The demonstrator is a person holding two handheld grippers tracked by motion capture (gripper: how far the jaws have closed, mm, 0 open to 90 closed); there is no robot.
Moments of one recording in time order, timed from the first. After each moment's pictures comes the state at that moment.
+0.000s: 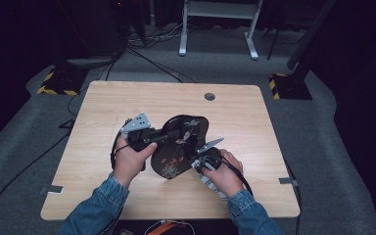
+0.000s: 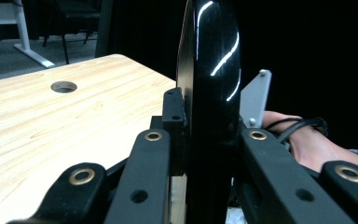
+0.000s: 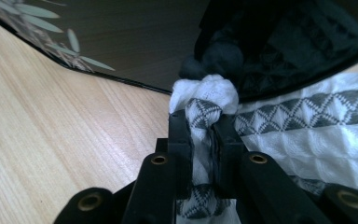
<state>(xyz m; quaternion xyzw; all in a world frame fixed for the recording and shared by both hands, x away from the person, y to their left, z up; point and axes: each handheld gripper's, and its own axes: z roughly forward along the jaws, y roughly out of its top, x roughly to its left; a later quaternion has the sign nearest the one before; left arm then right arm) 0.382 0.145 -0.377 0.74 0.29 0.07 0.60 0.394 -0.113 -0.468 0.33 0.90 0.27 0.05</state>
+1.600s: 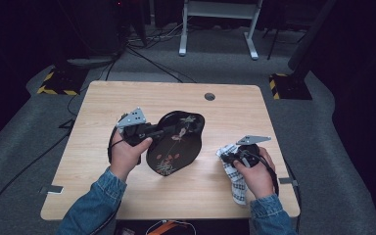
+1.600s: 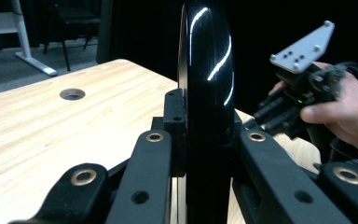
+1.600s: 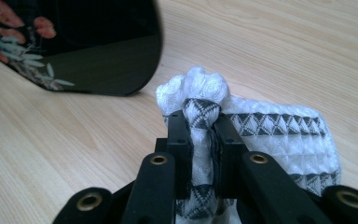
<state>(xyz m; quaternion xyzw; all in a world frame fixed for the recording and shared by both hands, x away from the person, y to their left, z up) 0.400 0.161 -0.374 0.74 0.28 0.09 0.61 0.379 -0.198 -0.426 0.40 0.83 0.37 0.11</state>
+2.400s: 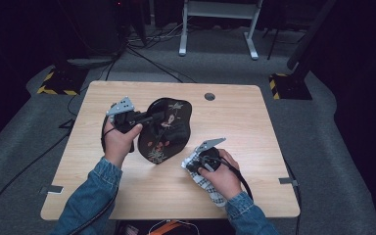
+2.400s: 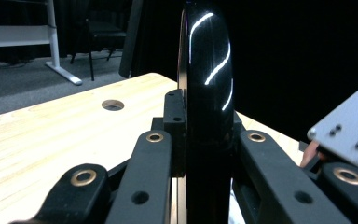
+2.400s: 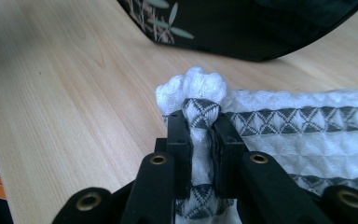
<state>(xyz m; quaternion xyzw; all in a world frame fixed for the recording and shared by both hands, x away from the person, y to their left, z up) 0.432 0.189 -0.379 0.72 0.30 0.11 0.62 0.382 -0.102 -0.450 0.30 0.89 0.35 0.03</state>
